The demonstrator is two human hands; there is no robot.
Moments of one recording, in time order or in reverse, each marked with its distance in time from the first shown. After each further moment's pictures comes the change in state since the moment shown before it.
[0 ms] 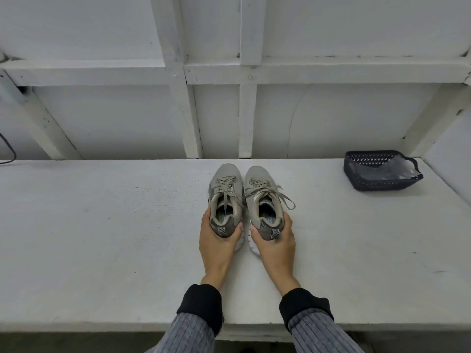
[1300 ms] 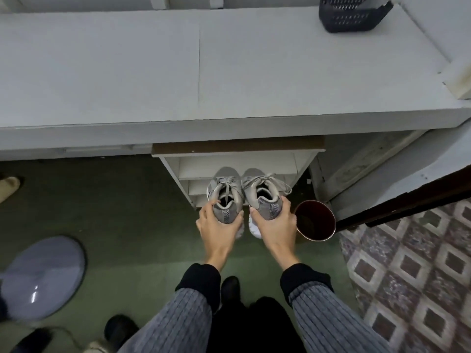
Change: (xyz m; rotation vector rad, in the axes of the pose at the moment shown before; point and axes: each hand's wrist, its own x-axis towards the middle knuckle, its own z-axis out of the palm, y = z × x) left_hand -0.371 -0.131 -0.081 0.342 -0.126 -0.229; right_hand -0.335 0.143 -0.159 -0.261 -0.100 0.356
